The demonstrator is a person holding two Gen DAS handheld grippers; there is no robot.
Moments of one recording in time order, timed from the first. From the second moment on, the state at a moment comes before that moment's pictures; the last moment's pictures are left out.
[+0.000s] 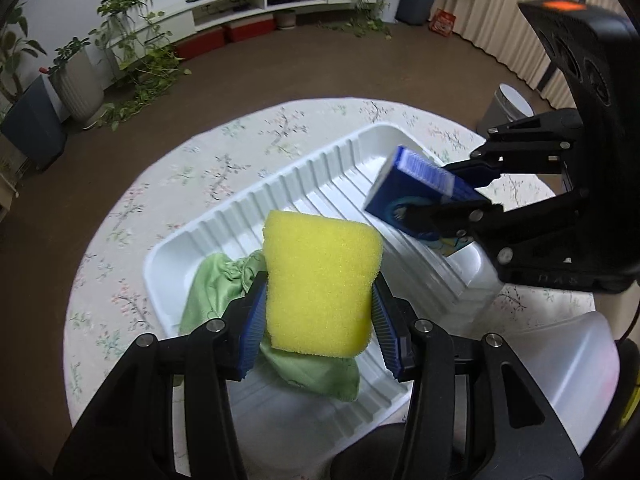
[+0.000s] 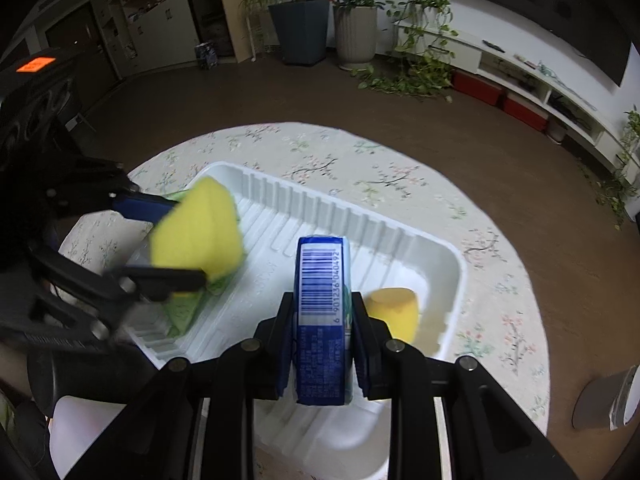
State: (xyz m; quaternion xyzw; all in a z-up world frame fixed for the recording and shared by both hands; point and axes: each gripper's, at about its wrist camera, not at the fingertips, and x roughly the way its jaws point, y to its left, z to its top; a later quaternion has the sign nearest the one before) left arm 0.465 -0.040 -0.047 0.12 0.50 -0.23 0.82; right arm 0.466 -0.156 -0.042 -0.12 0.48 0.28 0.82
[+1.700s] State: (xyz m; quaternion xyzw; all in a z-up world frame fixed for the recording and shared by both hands) left arm 0.425 0.062 0.009 0.04 0.42 -0.14 0.89; right arm 0.464 -0.250 -0.002 -0.05 0.44 0.20 0.88
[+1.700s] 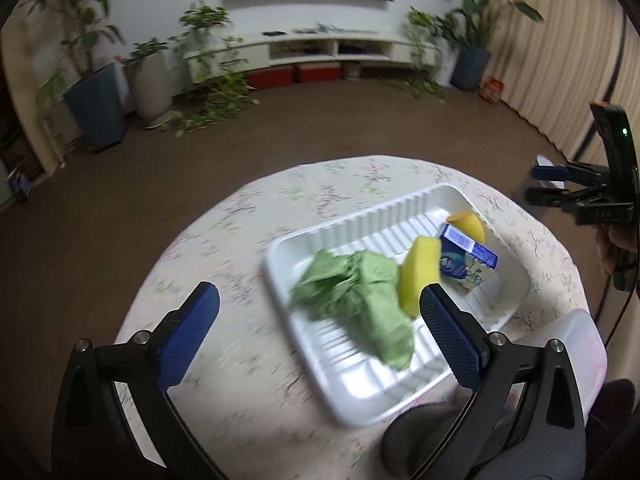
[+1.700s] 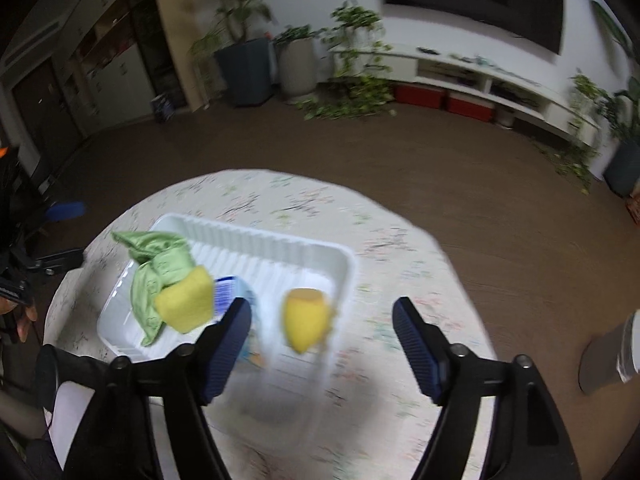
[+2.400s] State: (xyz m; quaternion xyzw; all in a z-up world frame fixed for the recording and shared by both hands) left arm 0.225 0.145 0.014 -0.06 0.37 -0.08 0.92; right arm 0.314 -0.402 0.018 0.05 0.43 0.12 0.90
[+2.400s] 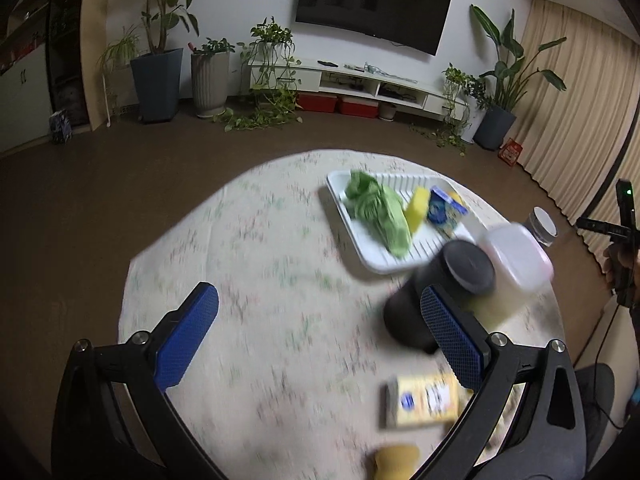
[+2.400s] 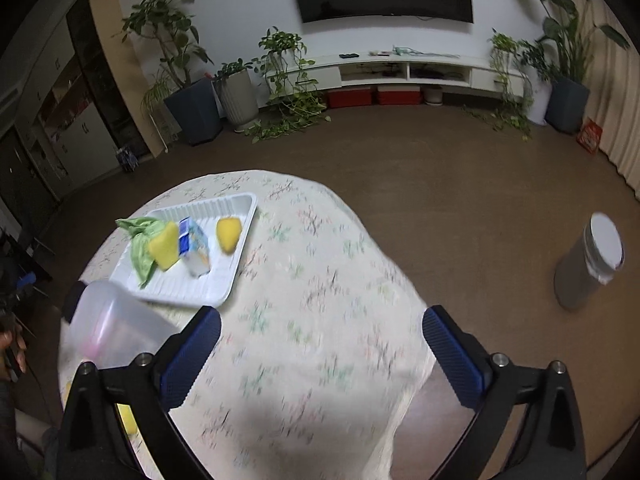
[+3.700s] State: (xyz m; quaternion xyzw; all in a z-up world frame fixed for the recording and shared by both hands) left arm 0.096 0.050 -0.067 -0.06 0.45 -0.06 0.89; right arm 0.075 -0.175 -0.076 -0.01 0.43 0.24 0.87
